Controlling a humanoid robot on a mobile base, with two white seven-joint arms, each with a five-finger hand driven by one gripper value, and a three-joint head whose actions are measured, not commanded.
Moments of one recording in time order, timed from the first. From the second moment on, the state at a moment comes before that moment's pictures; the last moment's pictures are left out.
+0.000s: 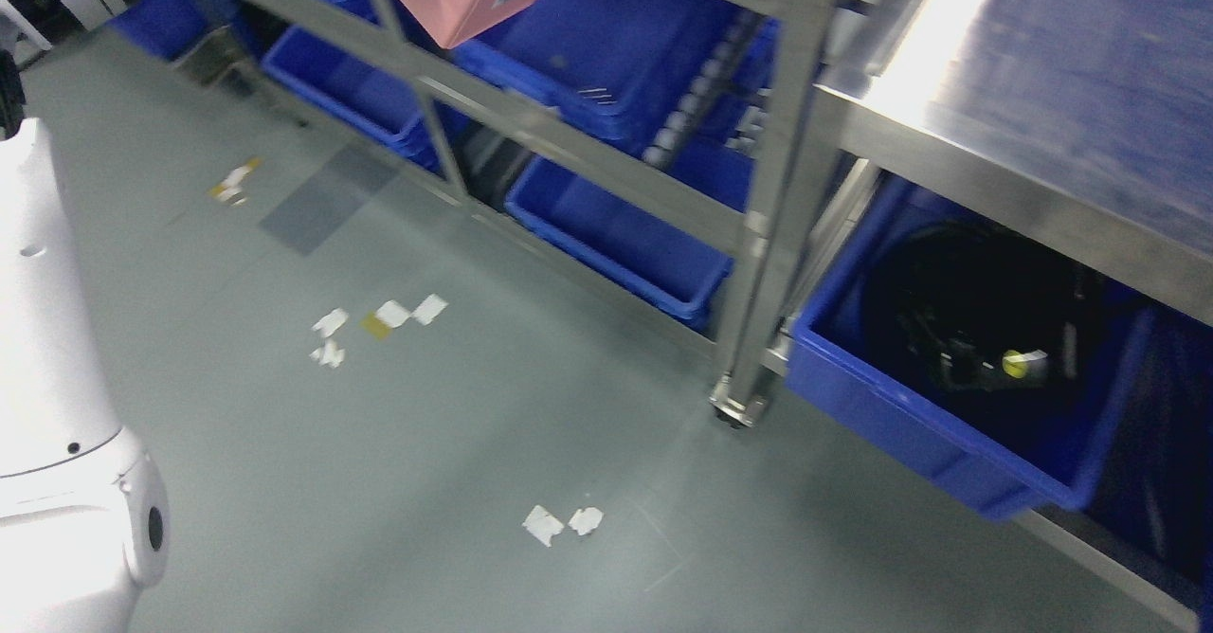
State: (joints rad) left arm -1.05 0.28 -0.02 -1.49 -0.20 0.07 -1.03; right arm 0.00 0.00 0.00 0.00 0.00 -0.06 -0.01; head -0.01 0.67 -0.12
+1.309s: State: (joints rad) left arm -0.85 0.27 -0.01 -1.50 -0.20 -0.05 -1.02; right arm 0.00 0.00 0.00 0.00 0.00 -0.06 -0.01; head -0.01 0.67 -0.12
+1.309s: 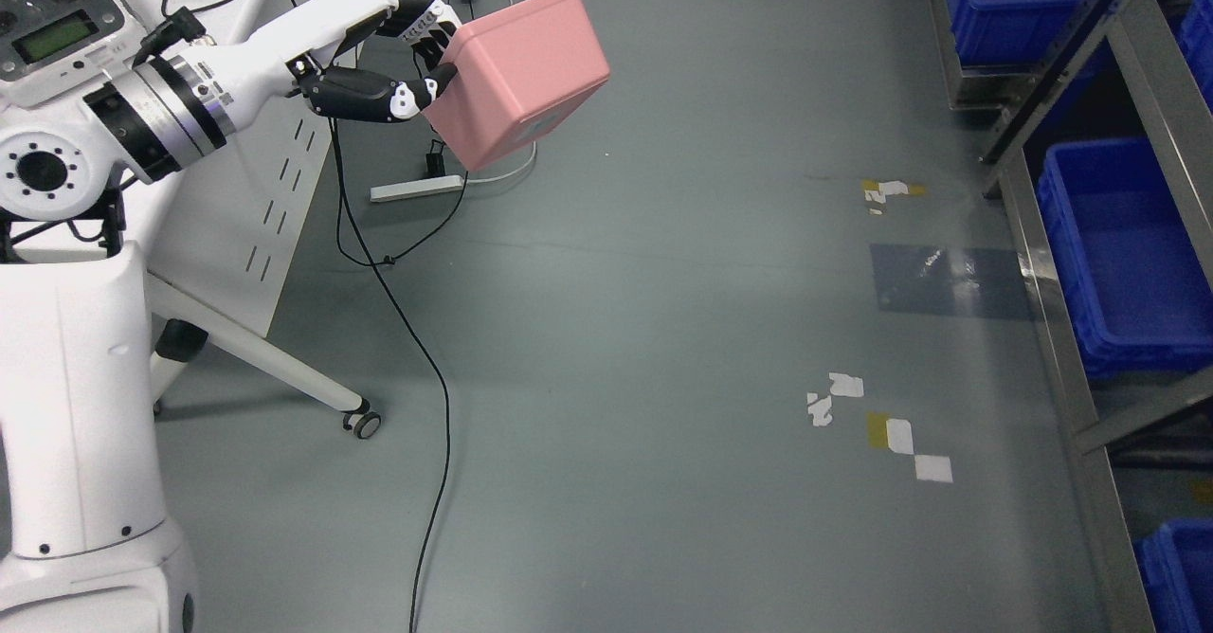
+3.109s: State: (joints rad) left arm -0.62 0.17 0.04 -1.50 -0.20 -0.27 -1.01; right arm 0.00 0.00 0.00 0.00 0.00 -0.06 -0.01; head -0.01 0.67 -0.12
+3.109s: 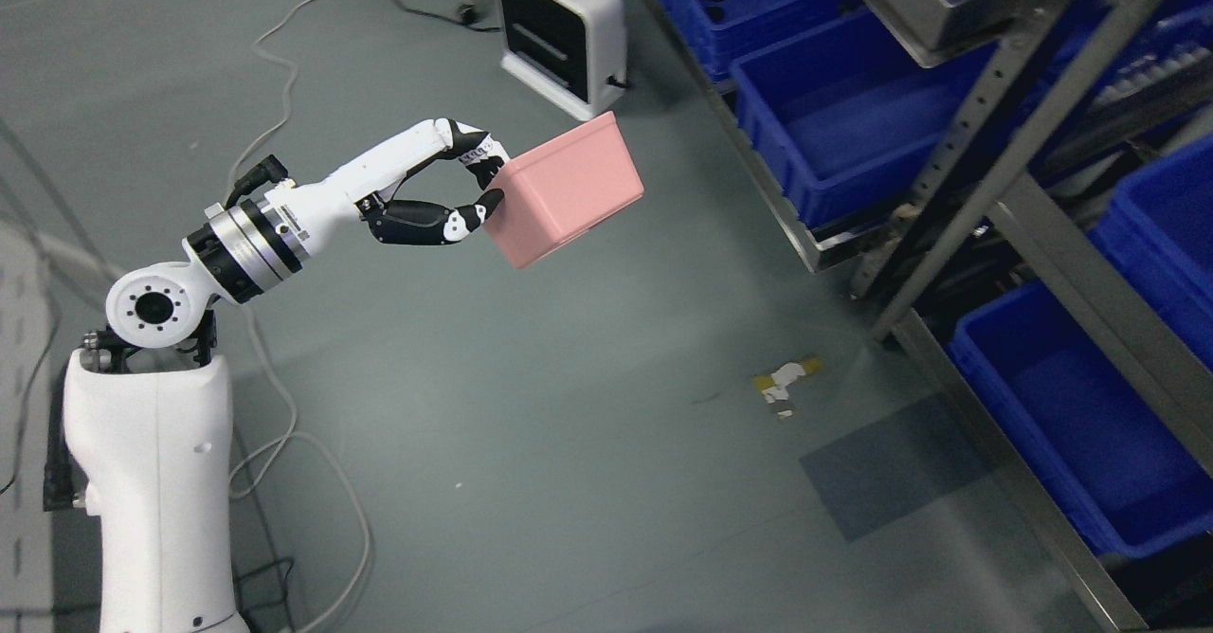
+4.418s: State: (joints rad) left arm -0.53 0.03 0.02 -1.48 -0.47 -0.32 -0.98; right arm 0.00 0.00 0.00 0.00 0.00 -0.06 -0.02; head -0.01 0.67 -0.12
